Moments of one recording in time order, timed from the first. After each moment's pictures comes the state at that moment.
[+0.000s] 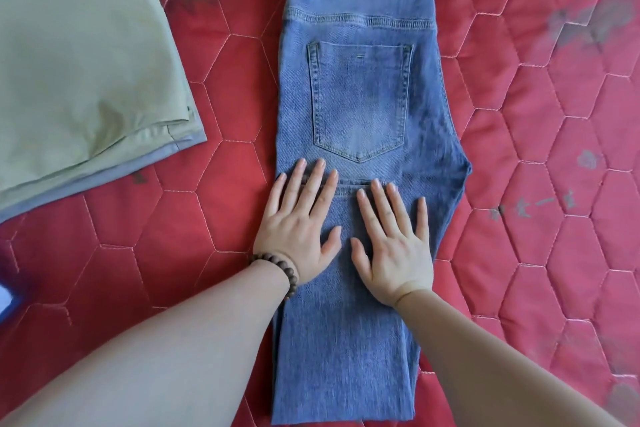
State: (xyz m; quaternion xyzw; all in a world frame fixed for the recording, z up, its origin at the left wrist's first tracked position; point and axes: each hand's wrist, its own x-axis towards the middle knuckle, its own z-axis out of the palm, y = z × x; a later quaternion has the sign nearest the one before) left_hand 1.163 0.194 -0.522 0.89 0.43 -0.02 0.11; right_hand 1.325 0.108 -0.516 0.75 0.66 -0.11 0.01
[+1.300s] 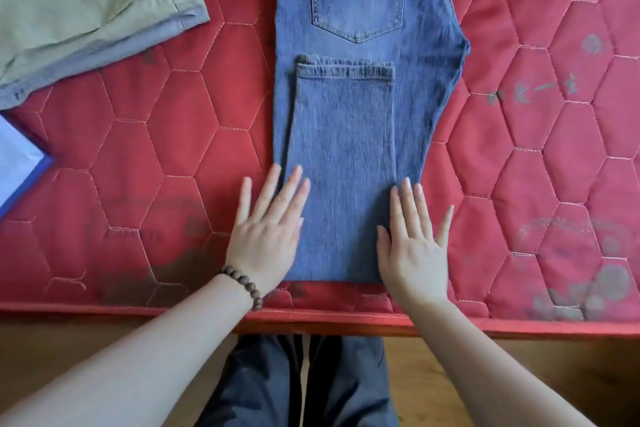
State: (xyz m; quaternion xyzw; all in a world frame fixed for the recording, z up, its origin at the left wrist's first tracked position) left_hand 1.077 0.033 -0.500 0.90 0.43 -0.01 0.10; right_hand 1.287 -0.061 -0.496 0.80 0.59 -0.11 -0.01
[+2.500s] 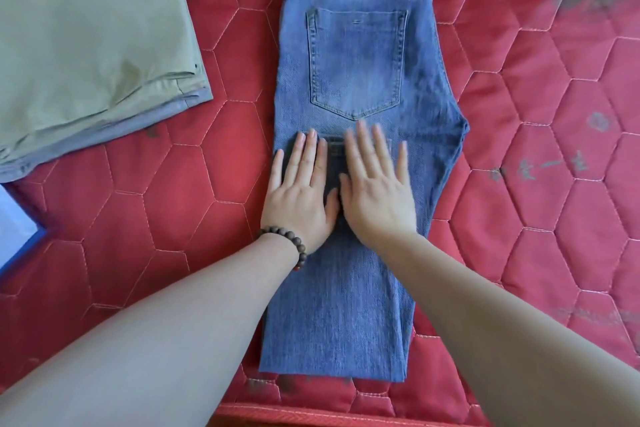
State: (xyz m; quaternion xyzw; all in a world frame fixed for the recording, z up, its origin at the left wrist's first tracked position) left_hand 1.175 0.154 -0.516 0.86 0.51 -0.02 0.09; right_hand 1.310 0.124 -0.510 0.75 0.65 -0.11 -0.03
